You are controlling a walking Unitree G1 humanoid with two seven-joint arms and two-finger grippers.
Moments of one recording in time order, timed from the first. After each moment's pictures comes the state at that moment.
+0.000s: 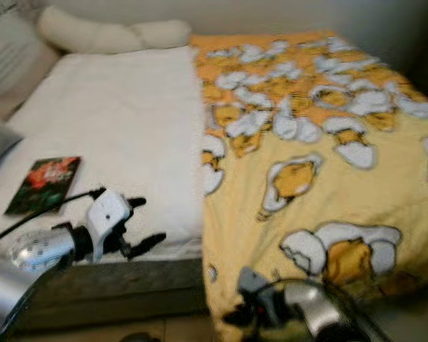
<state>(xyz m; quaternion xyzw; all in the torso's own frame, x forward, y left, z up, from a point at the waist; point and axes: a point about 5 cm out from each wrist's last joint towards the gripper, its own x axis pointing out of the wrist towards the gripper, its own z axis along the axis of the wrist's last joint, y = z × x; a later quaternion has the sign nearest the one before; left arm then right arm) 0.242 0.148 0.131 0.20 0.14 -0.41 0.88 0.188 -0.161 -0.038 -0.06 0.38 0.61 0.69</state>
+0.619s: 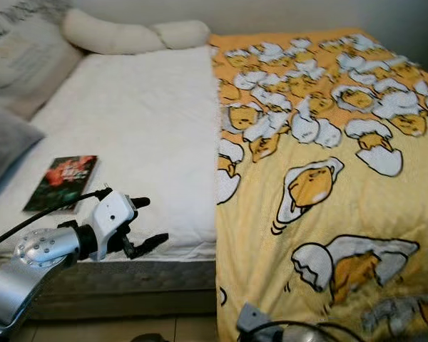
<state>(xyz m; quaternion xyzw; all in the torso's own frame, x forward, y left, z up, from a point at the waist) 0.245 0.148 0.116 0.20 0.15 -0.41 0.88 0.142 -0.169 -0.082 -0.13 0.45 0.50 0.73</state>
